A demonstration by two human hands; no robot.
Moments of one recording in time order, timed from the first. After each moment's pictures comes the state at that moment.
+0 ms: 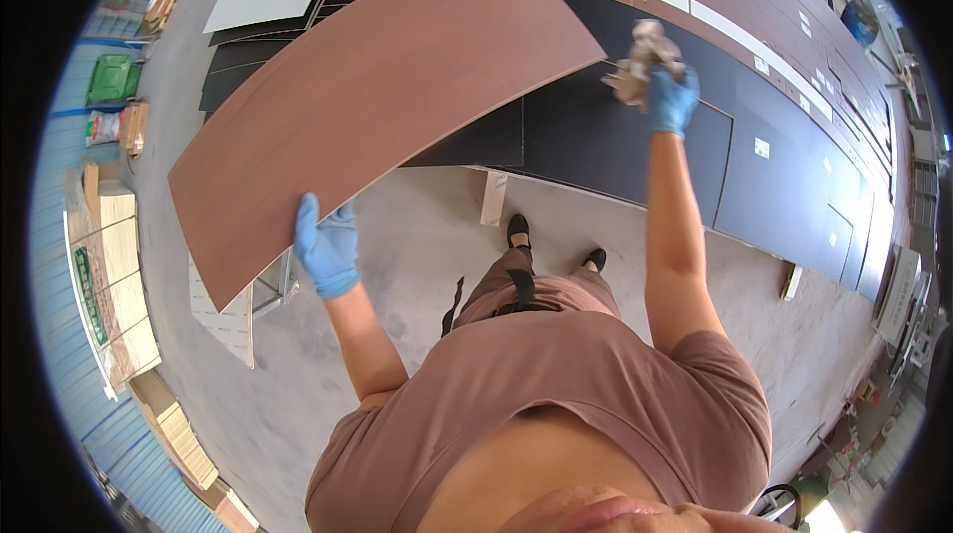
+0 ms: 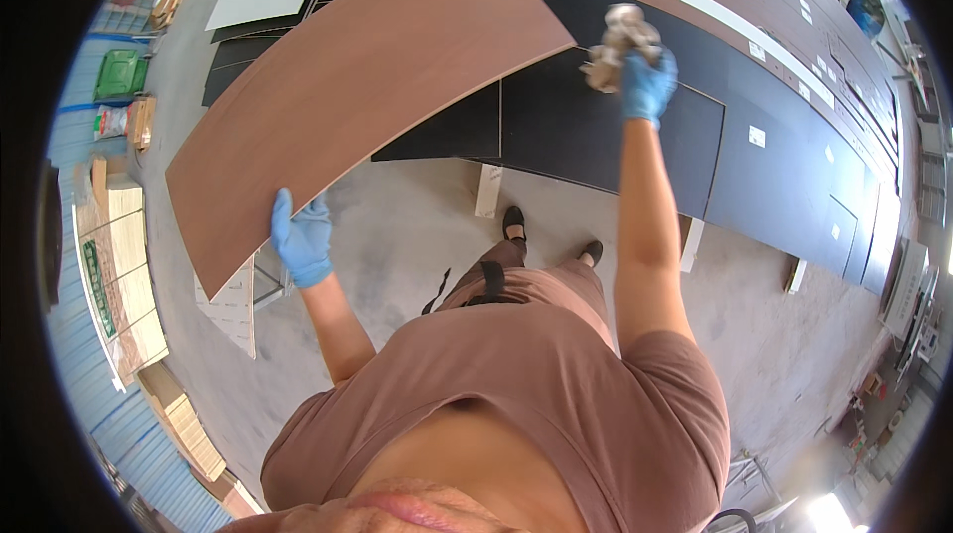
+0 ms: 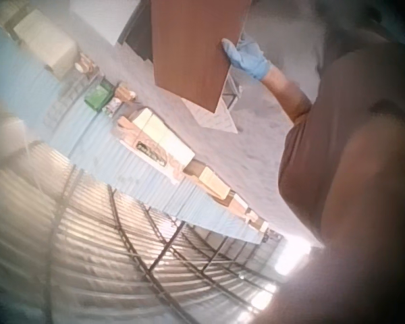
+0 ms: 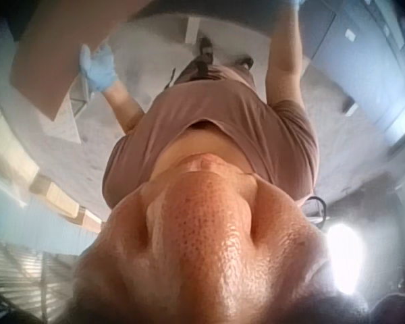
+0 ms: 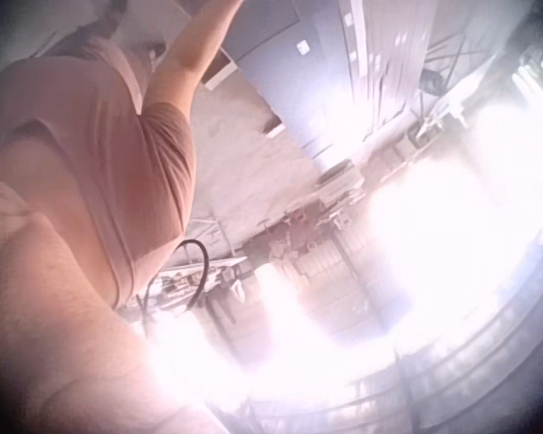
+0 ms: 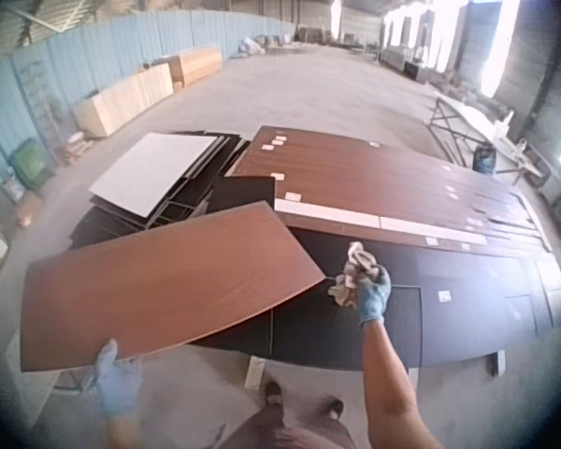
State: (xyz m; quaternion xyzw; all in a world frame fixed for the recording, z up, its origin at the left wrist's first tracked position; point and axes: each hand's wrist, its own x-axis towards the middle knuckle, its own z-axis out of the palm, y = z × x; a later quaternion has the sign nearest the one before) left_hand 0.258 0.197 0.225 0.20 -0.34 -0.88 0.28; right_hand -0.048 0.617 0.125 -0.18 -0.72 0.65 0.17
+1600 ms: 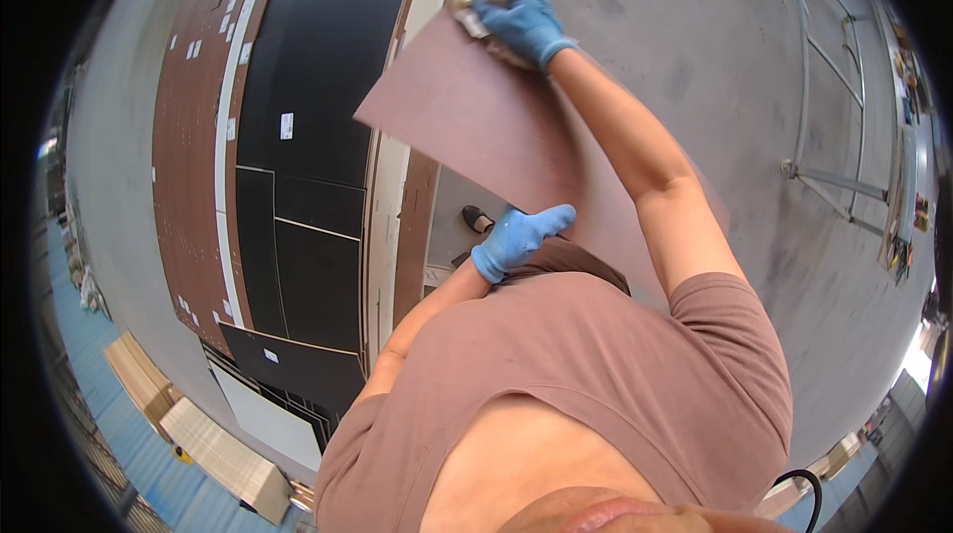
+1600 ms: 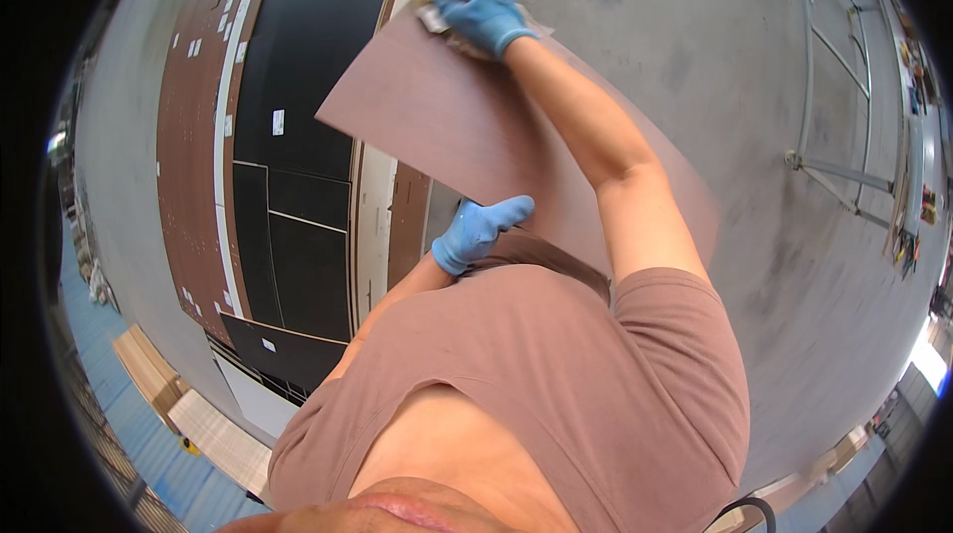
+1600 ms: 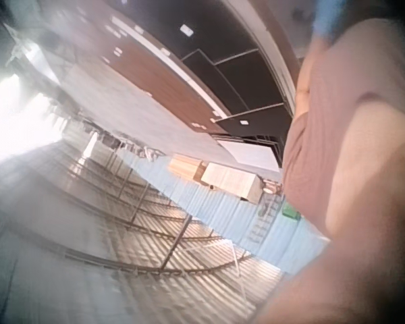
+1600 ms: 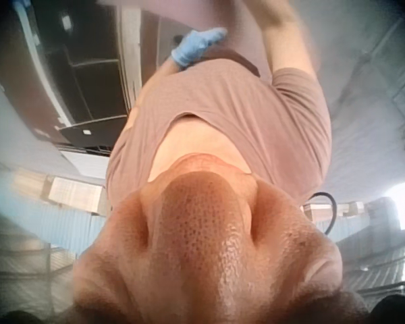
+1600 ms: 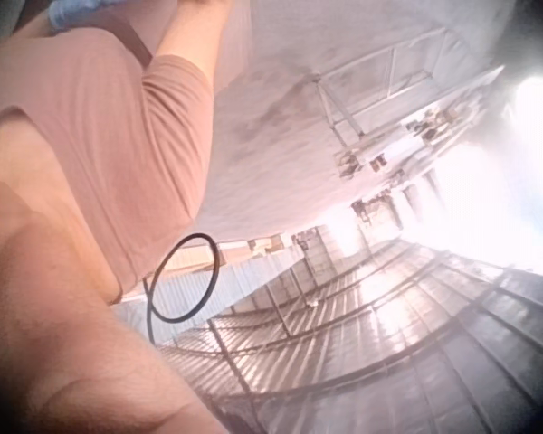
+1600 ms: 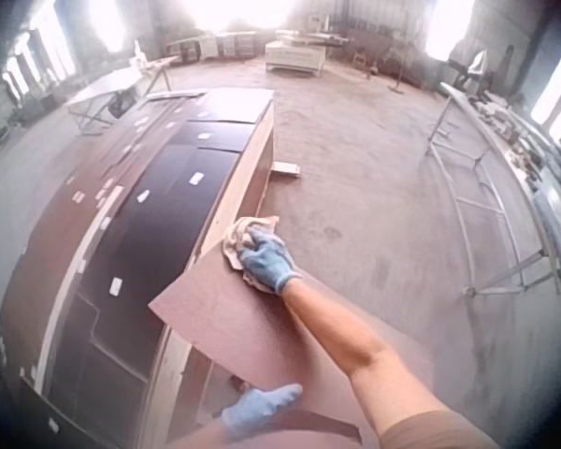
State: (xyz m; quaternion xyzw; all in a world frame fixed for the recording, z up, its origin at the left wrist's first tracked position) left_hand 0.396 0.883 0.210 -0.25 -0.54 -0.36 -0.71; right_hand 0.420 1.158 0.201 -0.49 -0.70 0.41 0.31
